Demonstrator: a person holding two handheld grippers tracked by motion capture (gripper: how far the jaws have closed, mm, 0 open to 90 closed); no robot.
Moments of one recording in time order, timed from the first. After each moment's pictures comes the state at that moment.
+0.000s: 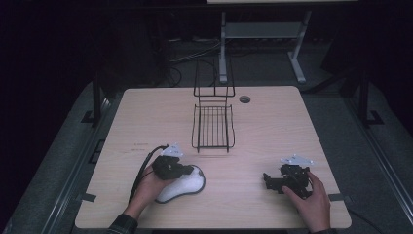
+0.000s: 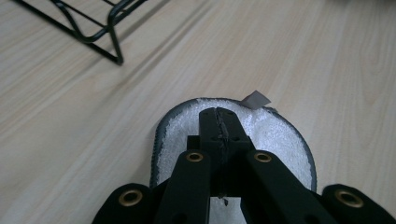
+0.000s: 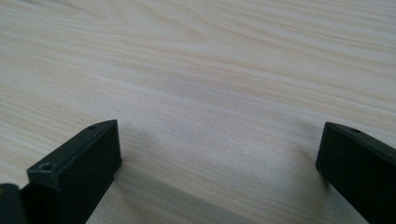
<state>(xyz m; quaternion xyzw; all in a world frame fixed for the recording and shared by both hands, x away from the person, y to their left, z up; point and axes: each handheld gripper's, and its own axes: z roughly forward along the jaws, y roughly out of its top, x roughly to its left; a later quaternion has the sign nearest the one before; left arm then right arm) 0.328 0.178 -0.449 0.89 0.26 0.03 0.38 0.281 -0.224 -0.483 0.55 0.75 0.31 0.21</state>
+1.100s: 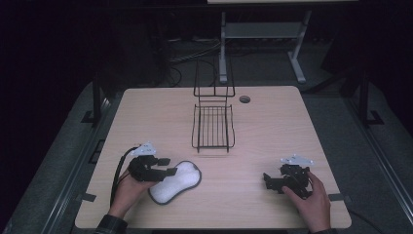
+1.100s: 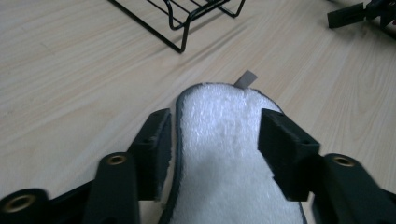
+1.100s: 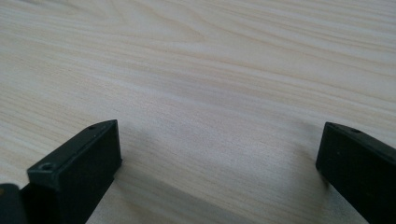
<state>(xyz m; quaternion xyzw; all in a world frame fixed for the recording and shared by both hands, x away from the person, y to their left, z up) 0.310 0.237 -0.438 0.84 0.33 0.05 0.43 0.281 -0.224 -0.483 0.55 0.75 0.31 0.21</state>
